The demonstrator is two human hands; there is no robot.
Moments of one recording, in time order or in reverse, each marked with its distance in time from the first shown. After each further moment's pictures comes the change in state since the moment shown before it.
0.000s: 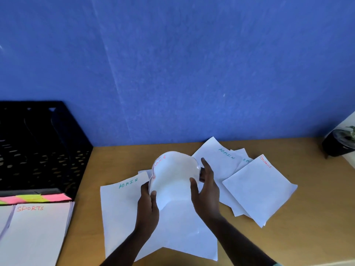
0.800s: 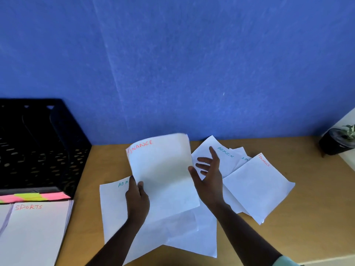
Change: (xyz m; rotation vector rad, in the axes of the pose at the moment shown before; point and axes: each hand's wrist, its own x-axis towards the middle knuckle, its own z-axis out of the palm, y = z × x) left_hand 0.030 0.000 -0.019 -0.002 0.164 -0.129; right_hand 0.032 -0.001 -0.007 0.159 -0.093 0.178
